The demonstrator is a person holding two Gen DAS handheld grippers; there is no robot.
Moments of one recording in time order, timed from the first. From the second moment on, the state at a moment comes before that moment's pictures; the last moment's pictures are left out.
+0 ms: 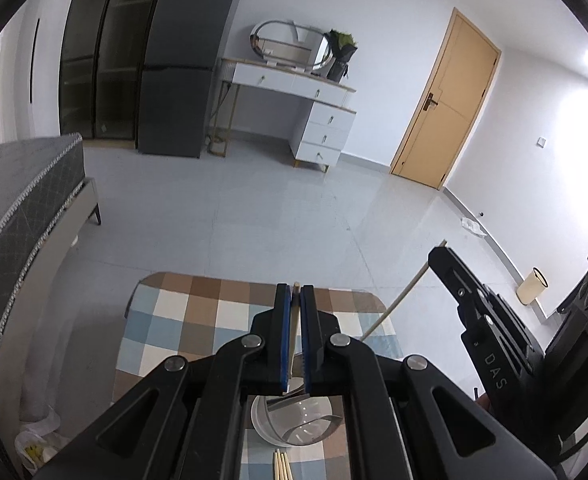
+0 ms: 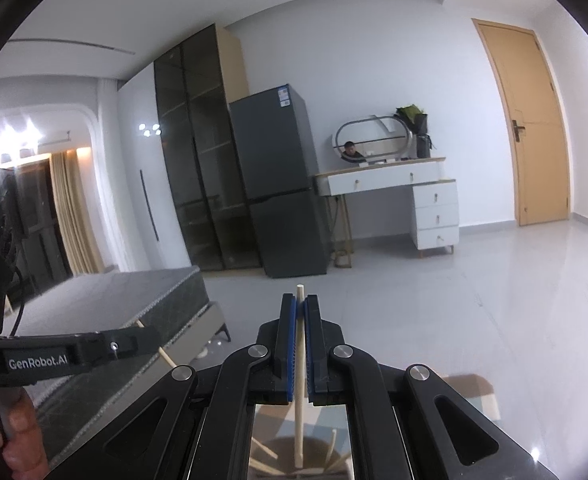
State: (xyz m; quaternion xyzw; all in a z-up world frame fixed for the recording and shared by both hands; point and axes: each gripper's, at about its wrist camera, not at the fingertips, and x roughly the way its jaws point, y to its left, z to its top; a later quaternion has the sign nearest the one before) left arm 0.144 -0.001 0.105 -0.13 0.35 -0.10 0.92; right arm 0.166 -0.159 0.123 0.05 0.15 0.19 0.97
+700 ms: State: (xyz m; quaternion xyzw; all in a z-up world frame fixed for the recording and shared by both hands) left arm 0.162 -0.005 0.069 -0.14 0.40 -0.10 0.90; right arm 0.176 -0.152 0.073 0.02 0.19 0.21 0.96
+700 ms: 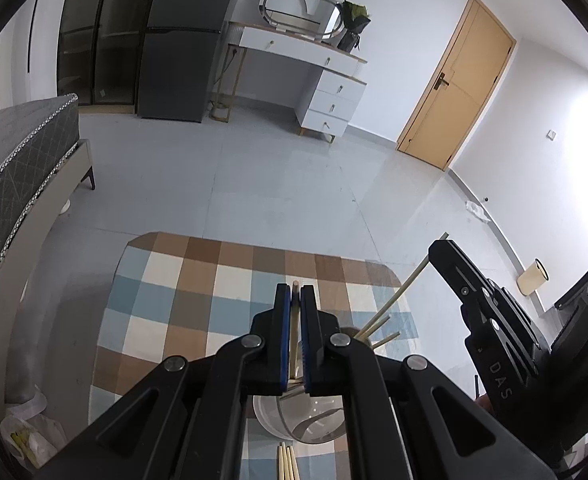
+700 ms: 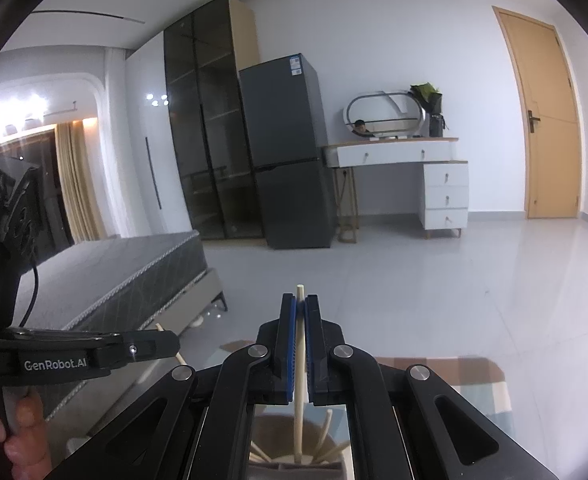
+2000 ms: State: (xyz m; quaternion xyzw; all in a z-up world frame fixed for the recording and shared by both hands) left arm 0.039 -0.008 0.116 -0.08 0.32 -0.06 0.94; right arm 0.032 -0.200 0.100 0.07 0.19 0.15 0.97
